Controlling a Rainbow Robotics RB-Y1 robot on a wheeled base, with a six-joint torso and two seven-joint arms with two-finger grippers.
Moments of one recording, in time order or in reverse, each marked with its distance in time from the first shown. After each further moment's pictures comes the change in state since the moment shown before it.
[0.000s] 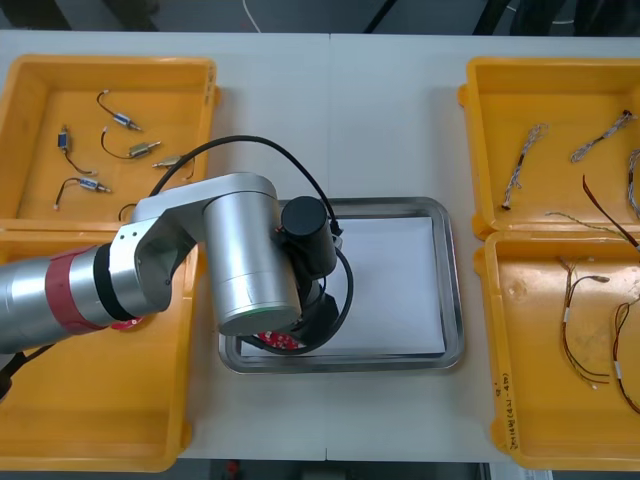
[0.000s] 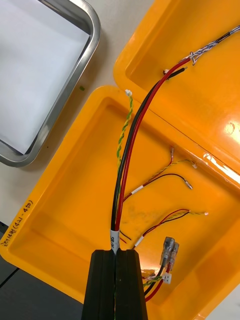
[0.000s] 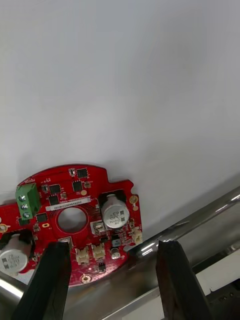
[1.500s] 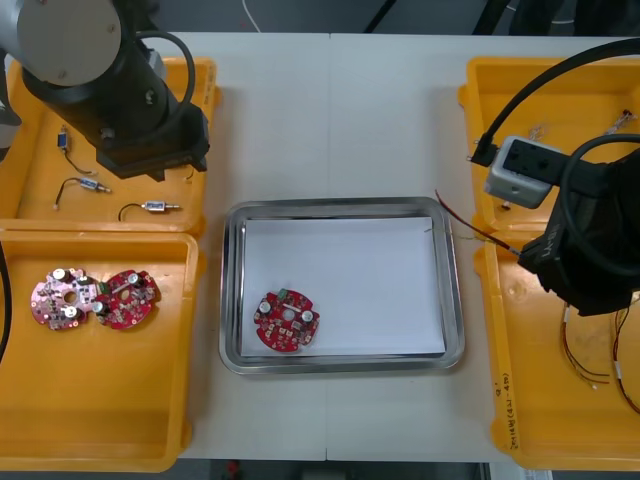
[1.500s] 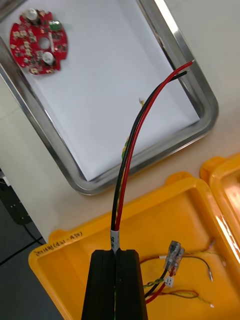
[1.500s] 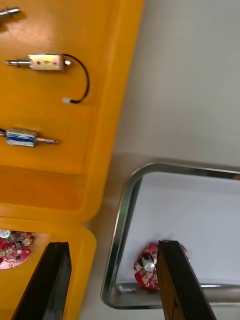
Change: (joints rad) right arm -0.463 0.025 0.487 0.000 -0.100 0.000 0.000; left arm -0.001 0.059 0.770 0.149 0.045 0.376 0.047
